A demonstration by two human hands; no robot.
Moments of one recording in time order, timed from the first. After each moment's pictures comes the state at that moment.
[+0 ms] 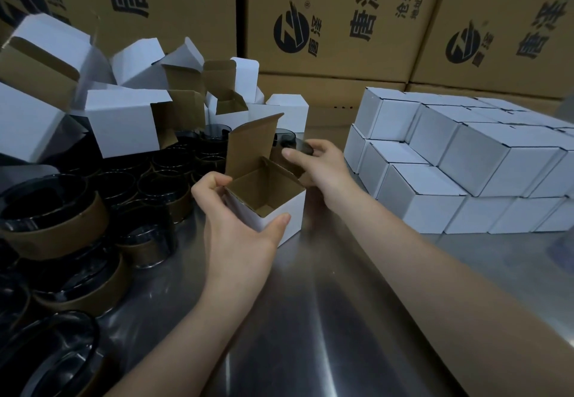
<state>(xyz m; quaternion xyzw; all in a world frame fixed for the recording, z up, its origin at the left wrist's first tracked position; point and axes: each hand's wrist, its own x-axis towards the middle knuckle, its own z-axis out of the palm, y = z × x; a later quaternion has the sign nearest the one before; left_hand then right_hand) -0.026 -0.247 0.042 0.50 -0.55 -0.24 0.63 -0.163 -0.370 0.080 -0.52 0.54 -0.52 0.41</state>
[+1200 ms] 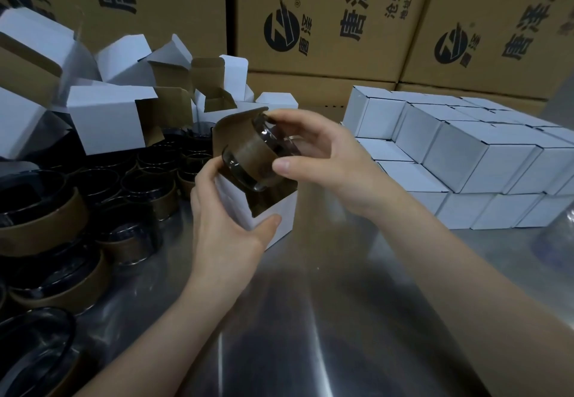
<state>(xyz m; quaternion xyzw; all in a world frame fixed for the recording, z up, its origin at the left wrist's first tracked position) -0.029 -0.242 0.050 0.49 -0.57 -0.26 0.60 -0.183 -0.282 0.138 -0.74 0.30 -0.44 0.41</state>
